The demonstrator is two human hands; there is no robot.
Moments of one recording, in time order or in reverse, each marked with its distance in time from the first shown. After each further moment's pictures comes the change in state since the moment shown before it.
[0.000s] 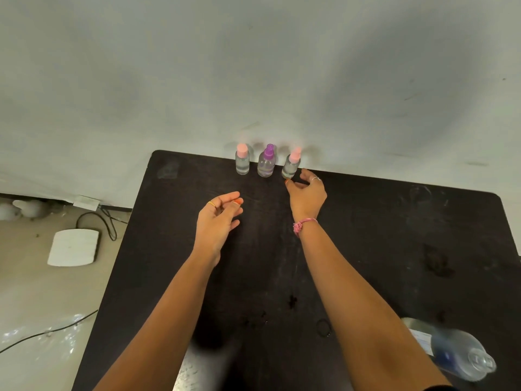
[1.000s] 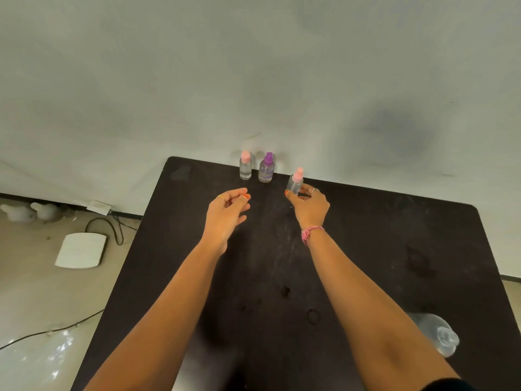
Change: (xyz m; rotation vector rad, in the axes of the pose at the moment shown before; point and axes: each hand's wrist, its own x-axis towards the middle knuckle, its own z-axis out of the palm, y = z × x) left_hand -0.037 0.014 0.007 0.016 -0.028 0.093; right_hand -0.035 -0.017 -0.054 -0.025 -0.111 -0.035
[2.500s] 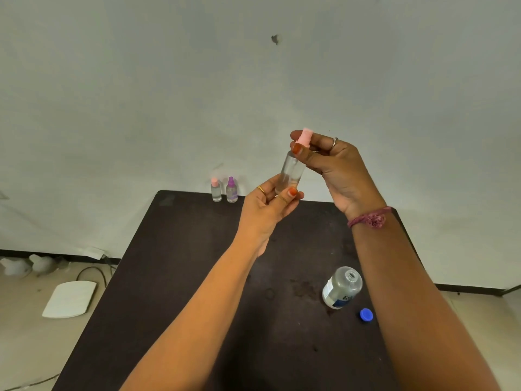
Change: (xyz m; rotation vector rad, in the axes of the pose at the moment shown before) left_hand -0.233 0.059 0.111 -0.304 -0.435 0.386; right_hand -0.166 -0.152 -0.268 0.435 -0.359 -0.471
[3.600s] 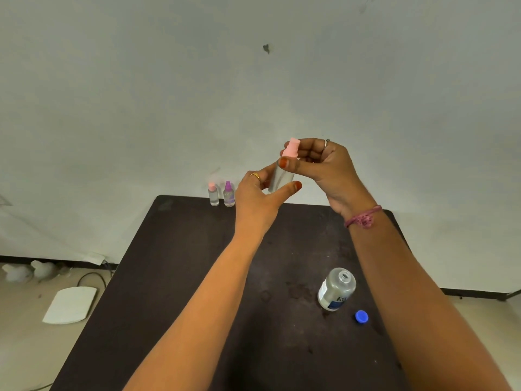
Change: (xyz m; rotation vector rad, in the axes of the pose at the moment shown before) left_hand 0.001 0.017 0.021 0.556 0.239 0.209; right_hand -0.004 -0.001 -0.012 -0.002 -0.054 -0.028
